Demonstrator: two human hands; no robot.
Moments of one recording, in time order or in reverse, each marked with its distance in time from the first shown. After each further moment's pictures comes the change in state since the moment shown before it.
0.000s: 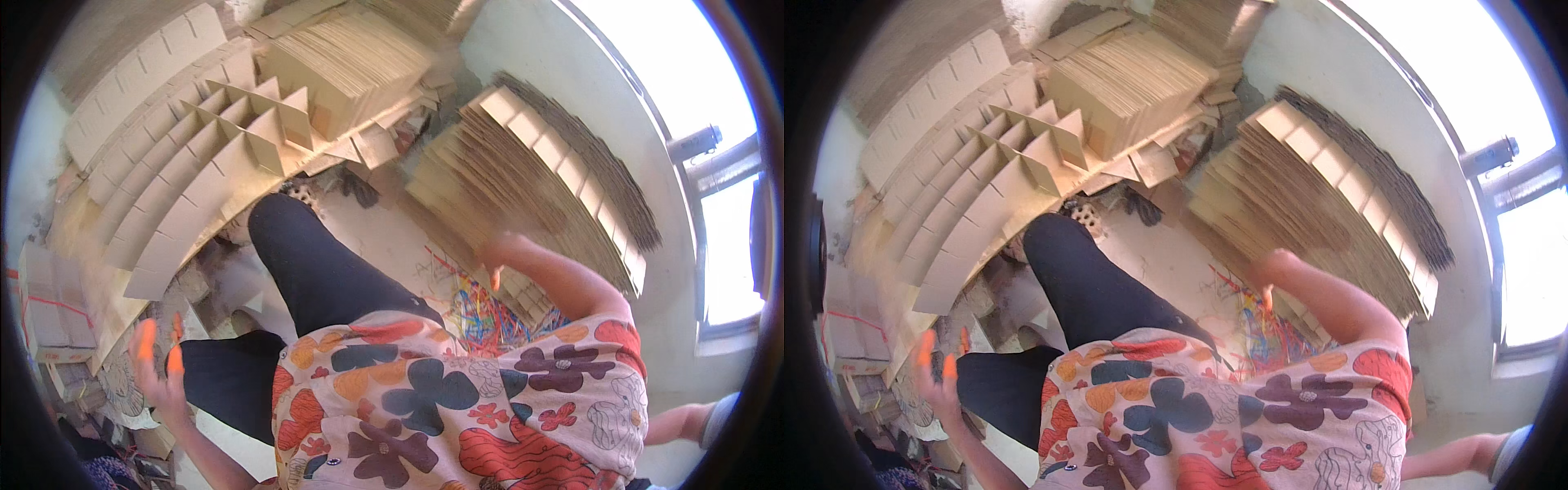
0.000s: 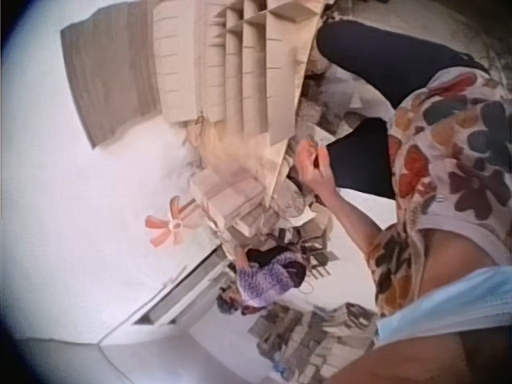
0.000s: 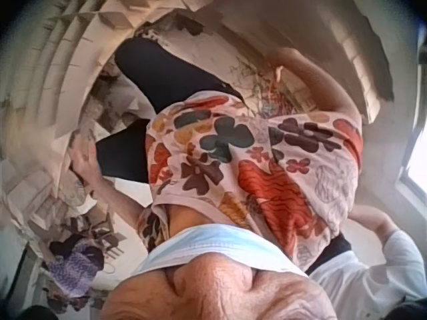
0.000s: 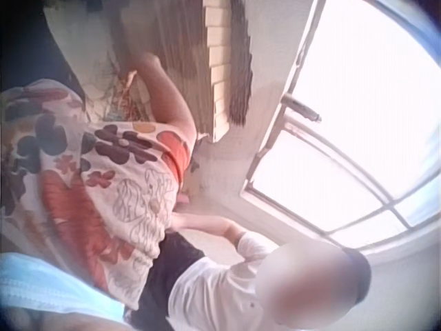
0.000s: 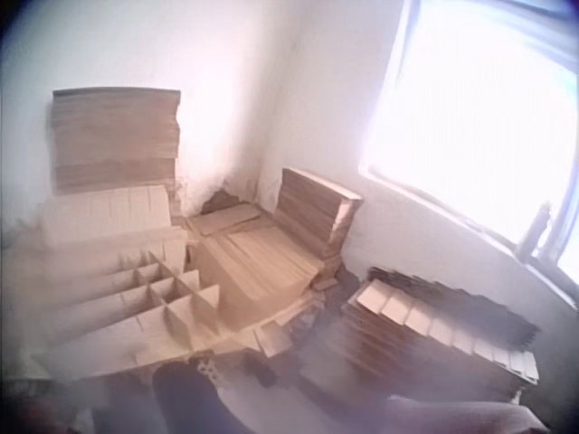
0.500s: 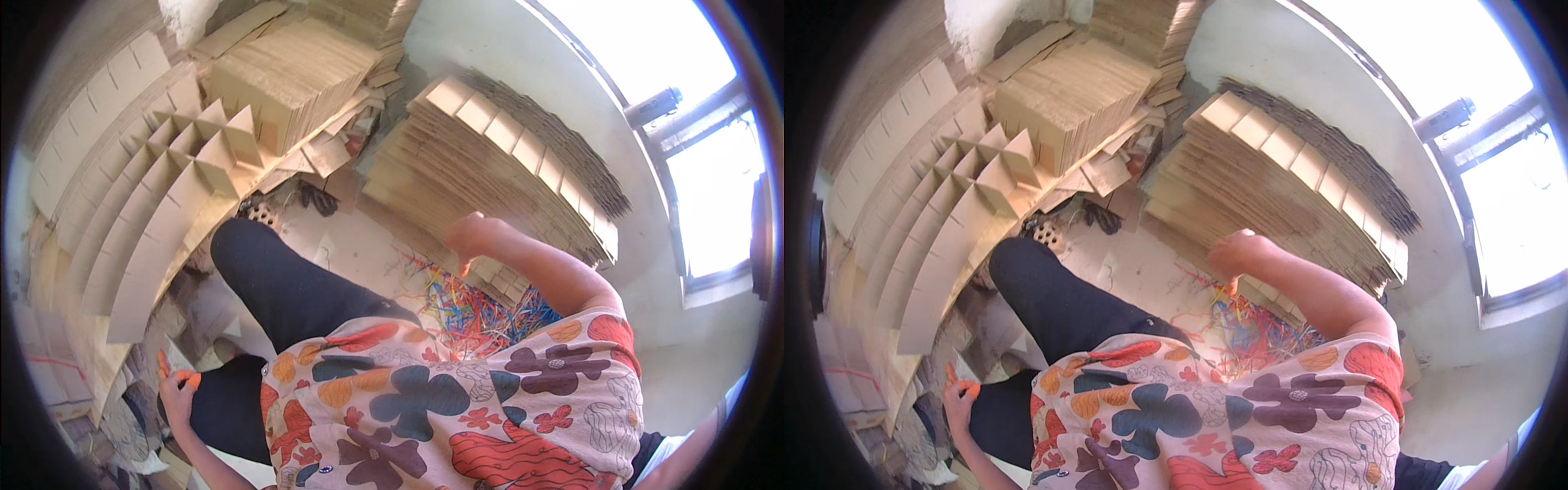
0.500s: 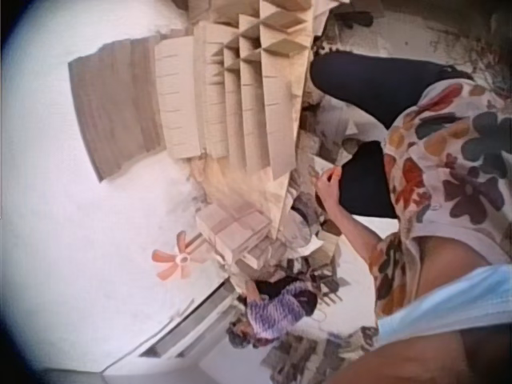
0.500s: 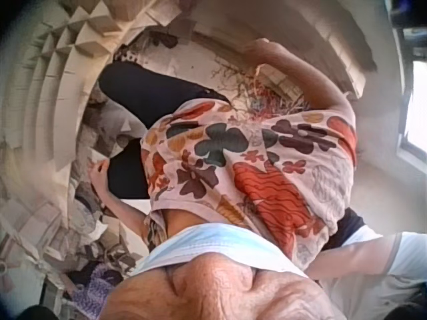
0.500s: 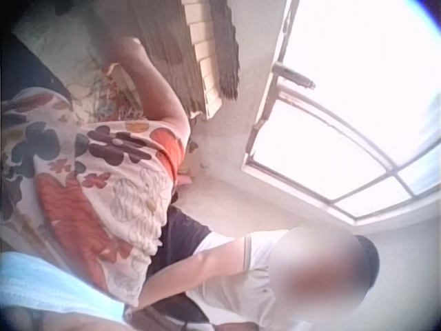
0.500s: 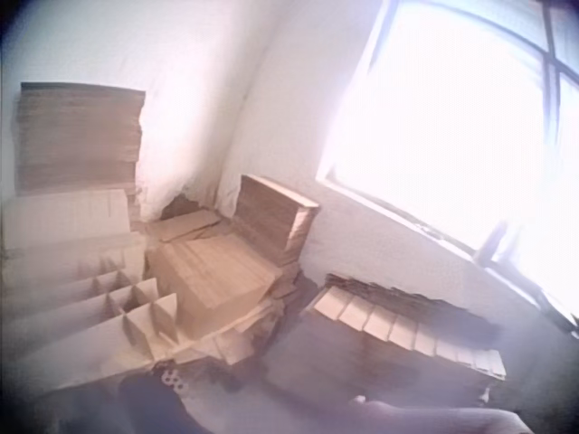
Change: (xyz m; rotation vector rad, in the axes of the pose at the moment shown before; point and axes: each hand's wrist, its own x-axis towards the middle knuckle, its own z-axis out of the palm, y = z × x) left_hand -0.035 -0.074 0.064 -0.154 -0.613 -0.508; right_hand -0.053 -0.025 -0.044 -0.058 0.053 0.056
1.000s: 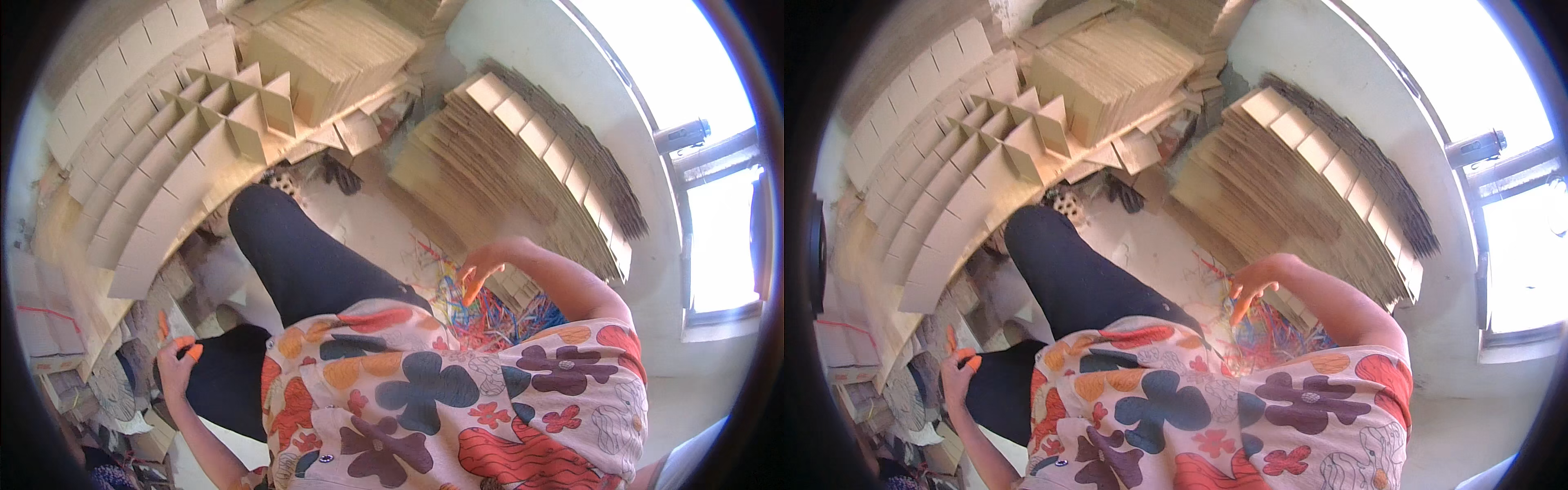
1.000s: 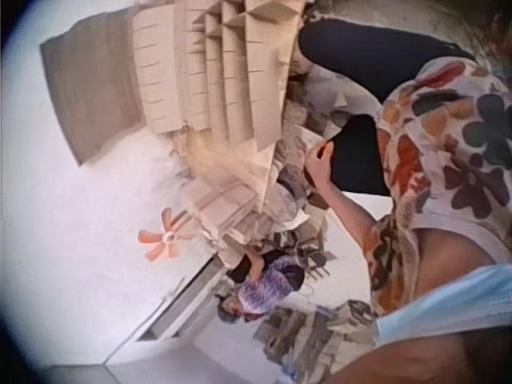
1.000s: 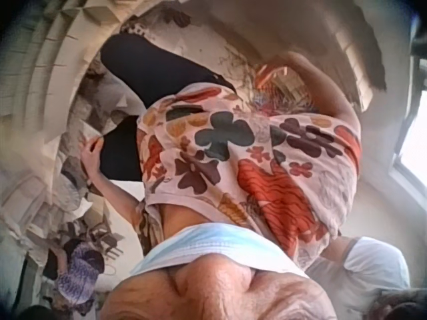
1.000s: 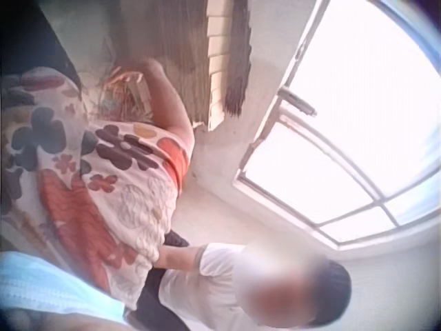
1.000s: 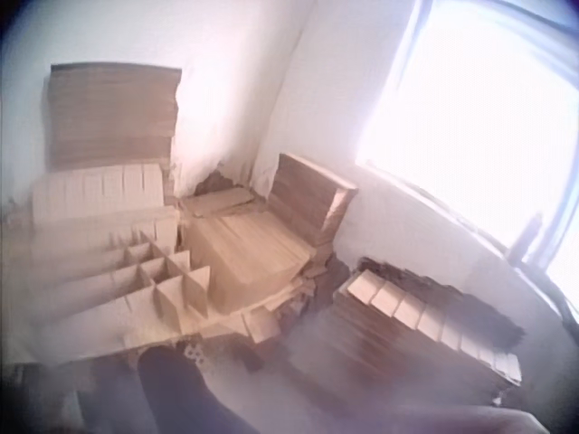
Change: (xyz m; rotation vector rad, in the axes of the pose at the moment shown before) left_hand -0.010 -0.007 0.001 -0.154 0.028 -0.034; right_hand 0.022 -0.001 0.044 0.504 -0.450 -0.184
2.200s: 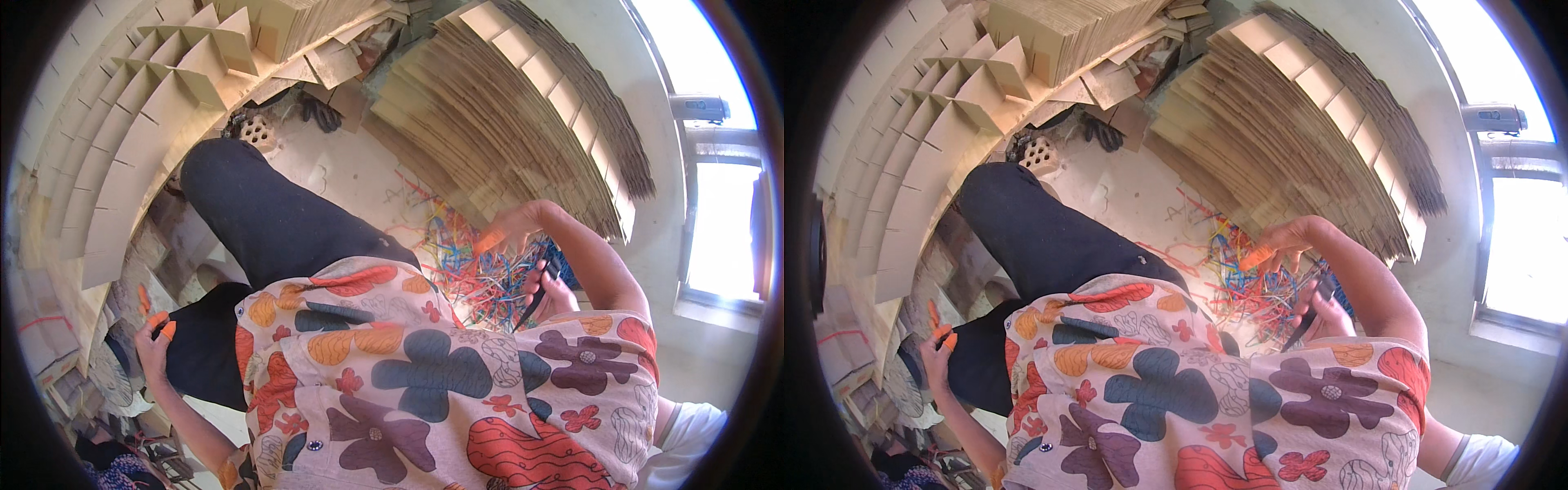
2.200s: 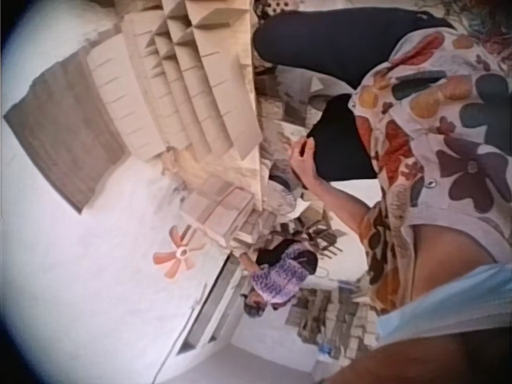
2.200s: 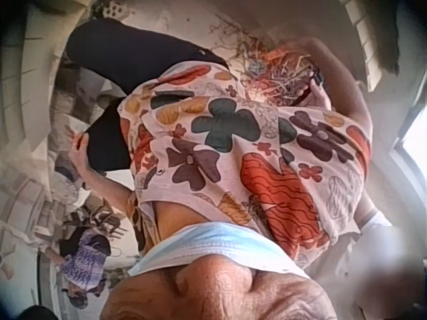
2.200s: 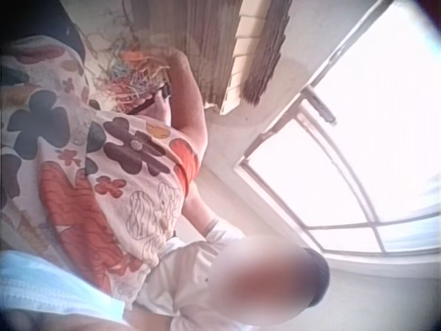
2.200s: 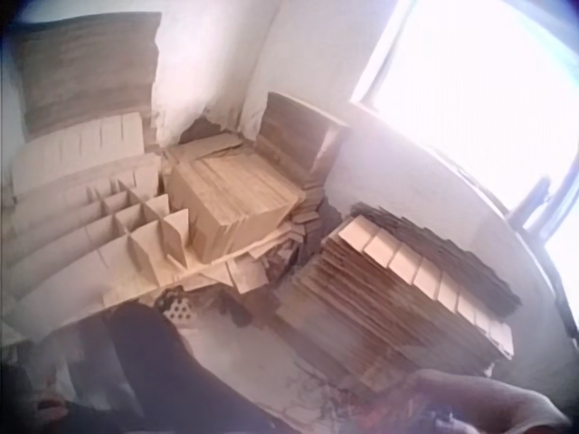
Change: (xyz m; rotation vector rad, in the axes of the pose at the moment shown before) left_hand 0.003 -0.017 -0.004 -0.076 -0.099 -0.106; right_hand 0.003 0.076 0.042 0.608 -0.195 -0.068
